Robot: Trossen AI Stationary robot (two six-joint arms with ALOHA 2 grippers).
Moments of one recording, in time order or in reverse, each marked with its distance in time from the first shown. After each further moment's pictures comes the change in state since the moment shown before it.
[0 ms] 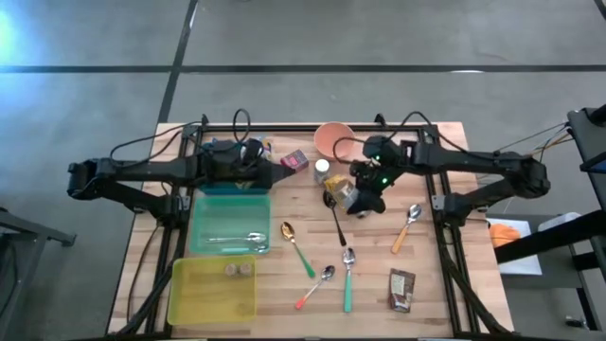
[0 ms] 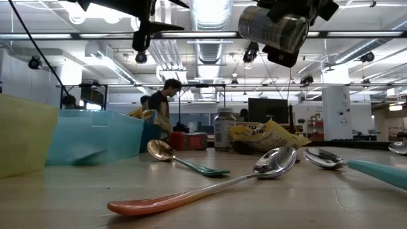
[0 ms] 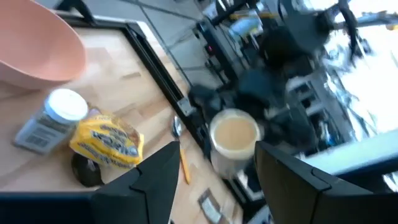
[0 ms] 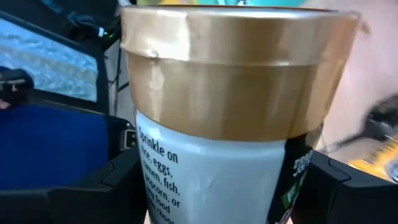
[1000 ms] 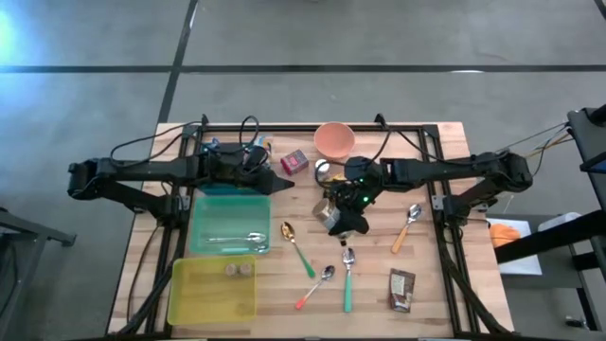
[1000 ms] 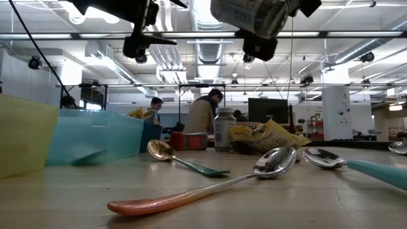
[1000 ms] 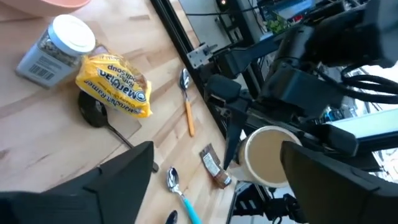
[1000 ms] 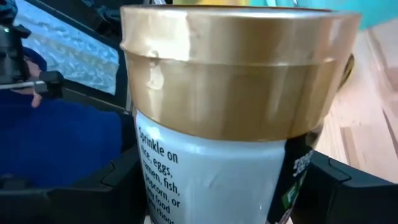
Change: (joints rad) left arm 0.000 0.003 0.000 -0.138 0.144 -0.084; right arm 0.186 0.171 0.075 0.231 0.042 0.108
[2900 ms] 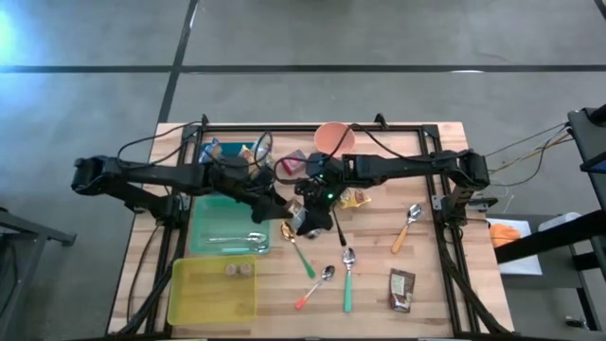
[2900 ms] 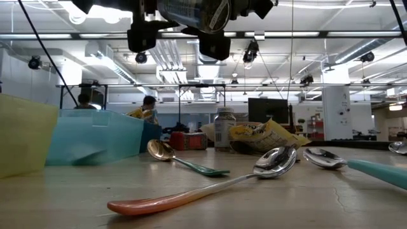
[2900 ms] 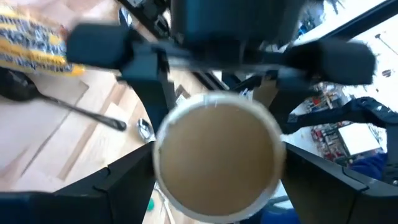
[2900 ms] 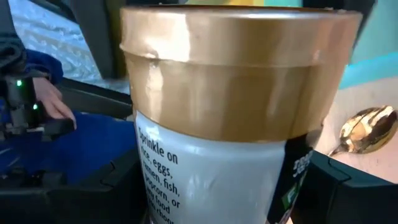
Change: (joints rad) left arm -0.121 0.054 0.000 0.048 0.207 0.219; right arm -0.031 0.338 0.383 -0.068 -0.076 0.034
